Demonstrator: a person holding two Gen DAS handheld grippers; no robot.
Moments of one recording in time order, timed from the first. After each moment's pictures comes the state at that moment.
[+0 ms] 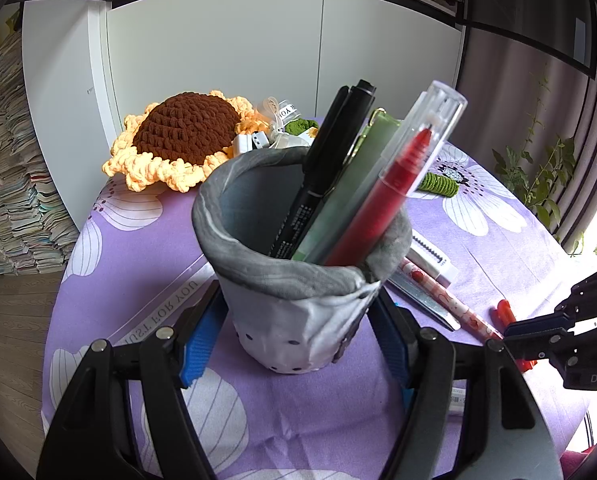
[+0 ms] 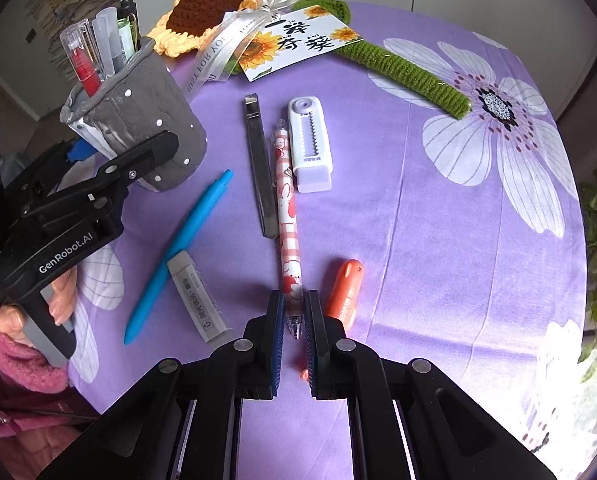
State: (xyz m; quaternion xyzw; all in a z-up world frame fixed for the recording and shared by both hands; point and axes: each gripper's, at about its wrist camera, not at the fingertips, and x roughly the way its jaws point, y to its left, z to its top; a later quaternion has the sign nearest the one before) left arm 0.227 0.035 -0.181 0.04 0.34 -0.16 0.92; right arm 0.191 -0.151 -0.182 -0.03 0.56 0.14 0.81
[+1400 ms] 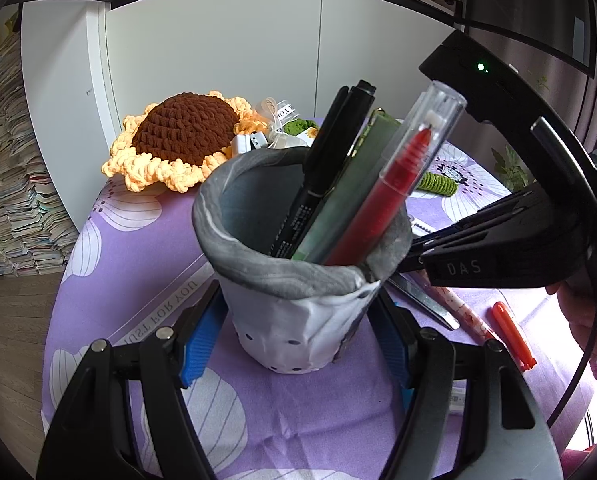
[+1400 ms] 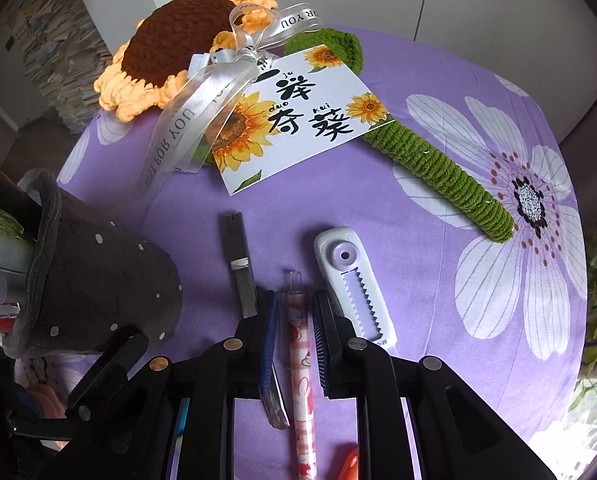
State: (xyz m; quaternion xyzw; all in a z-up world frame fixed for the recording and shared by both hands) left arm 0.222 0.033 -0.180 0.04 0.34 -0.16 0.92; right arm 0.299 -0.091 -0.181 -0.05 0.55 0.10 0.82
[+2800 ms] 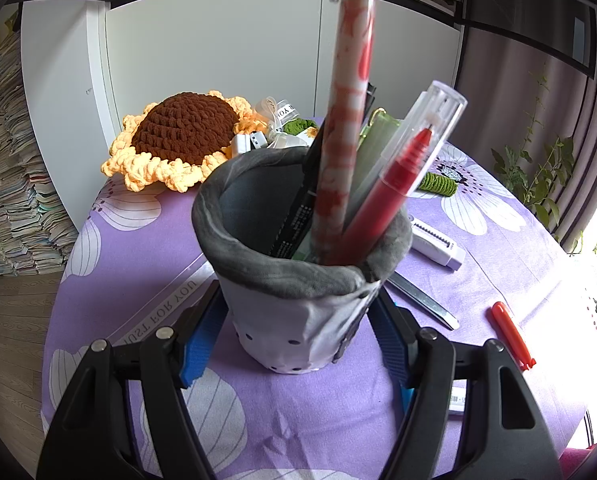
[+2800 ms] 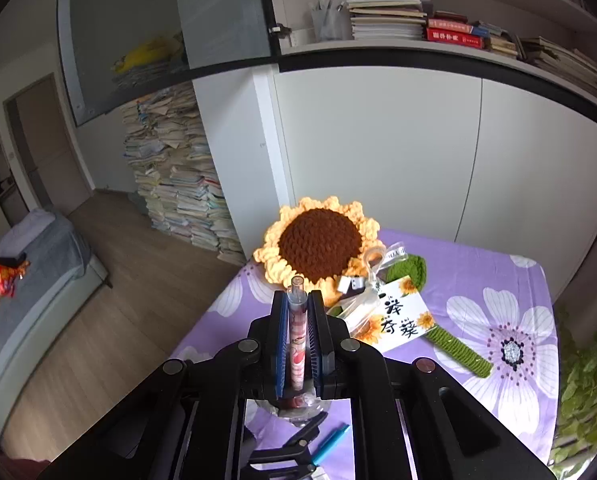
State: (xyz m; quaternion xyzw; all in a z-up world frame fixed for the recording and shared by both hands) left arm 0.222 0.033 -0.181 0.04 0.34 -0.16 0.92; right arm 0.230 -0.053 -0.018 -0.01 0.32 0.22 0.92
